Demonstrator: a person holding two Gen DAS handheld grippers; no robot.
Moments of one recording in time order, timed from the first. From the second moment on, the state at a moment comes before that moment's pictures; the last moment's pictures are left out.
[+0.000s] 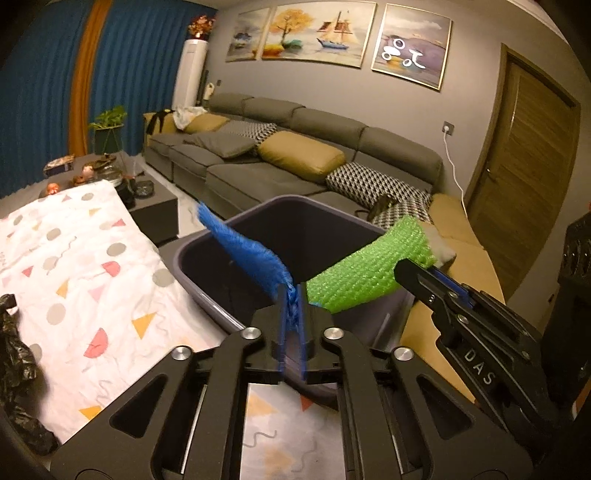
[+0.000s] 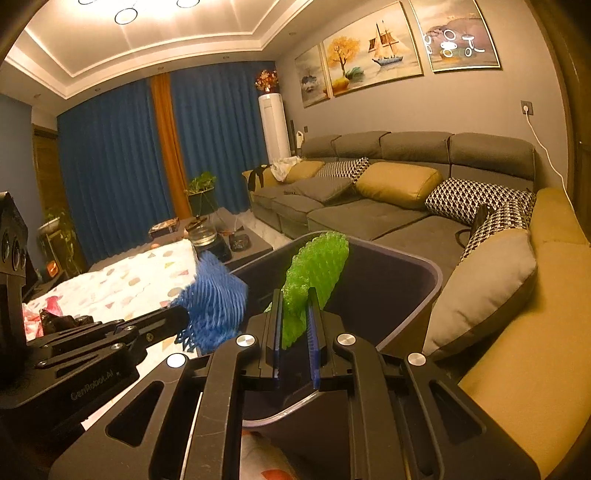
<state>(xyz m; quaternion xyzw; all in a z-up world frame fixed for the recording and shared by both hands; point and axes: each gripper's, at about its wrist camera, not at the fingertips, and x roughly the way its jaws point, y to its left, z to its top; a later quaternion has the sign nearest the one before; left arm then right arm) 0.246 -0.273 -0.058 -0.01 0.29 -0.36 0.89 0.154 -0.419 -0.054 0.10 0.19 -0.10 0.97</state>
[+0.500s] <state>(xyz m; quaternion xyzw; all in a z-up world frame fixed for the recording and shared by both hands) 0.237 -0.221 -0.063 -0.05 0.28 -0.25 0.93 0.152 -0.415 -0.055 0.09 0.20 -0.11 0.97</state>
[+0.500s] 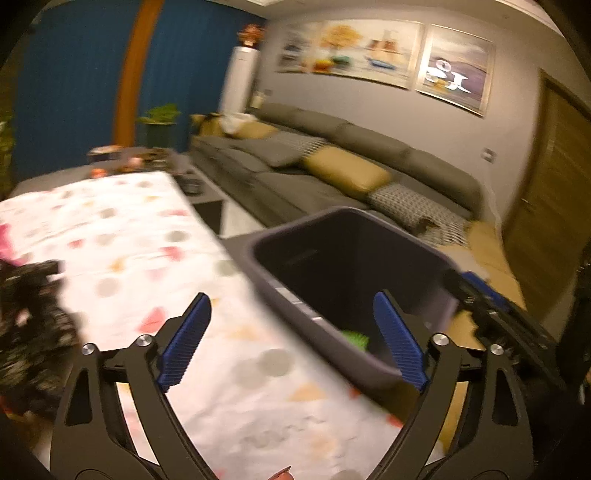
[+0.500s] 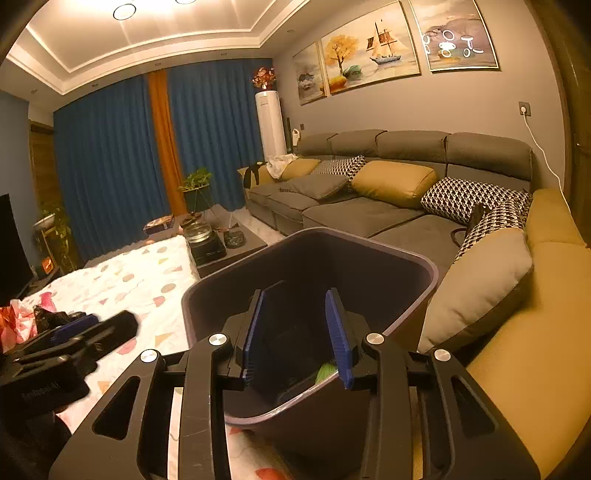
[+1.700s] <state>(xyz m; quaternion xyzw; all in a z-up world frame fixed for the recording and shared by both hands) 0.187 -0.037 -0.067 -0.07 0.27 -0.01 0.96 0.136 -0.263 -0.063 0.06 0.21 0.05 0.98</state>
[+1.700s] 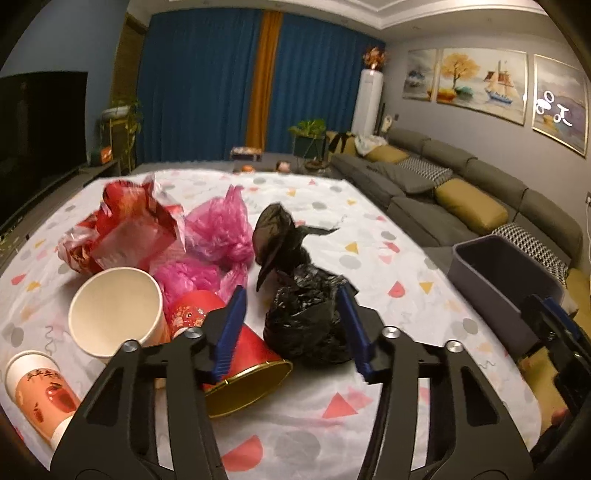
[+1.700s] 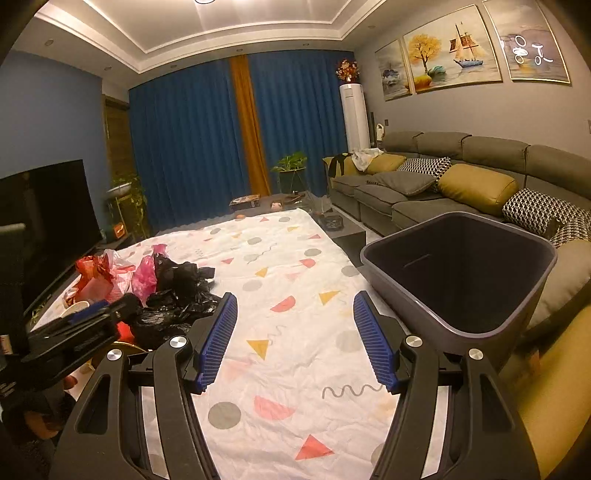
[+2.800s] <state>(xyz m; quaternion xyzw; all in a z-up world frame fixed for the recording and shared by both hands) 0.161 0.013 -0.004 -0.11 0.18 0.03 0.98 0.189 -0.196 -0.068 0.04 0.24 0.13 0.96</state>
